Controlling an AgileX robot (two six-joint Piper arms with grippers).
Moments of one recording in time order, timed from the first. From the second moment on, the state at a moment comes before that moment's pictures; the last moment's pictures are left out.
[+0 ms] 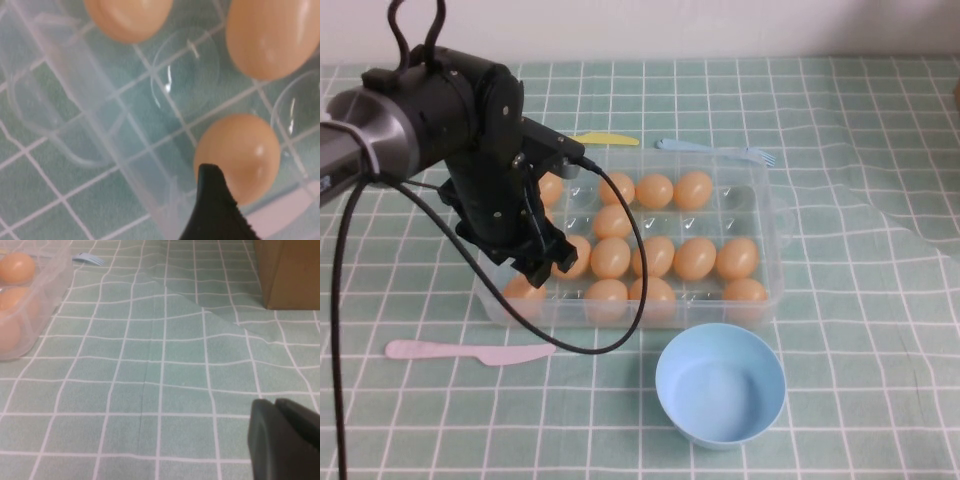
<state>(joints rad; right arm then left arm) 0.09 -0.01 0.03 -0.08 0.37 0.13 -0.45 1.89 -1.52 0.10 1.10 0.12</state>
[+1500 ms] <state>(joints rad) 0.09 -0.01 0.03 -0.08 0.37 0.13 -0.45 2.02 -1.61 0.09 1.17 0.17</state>
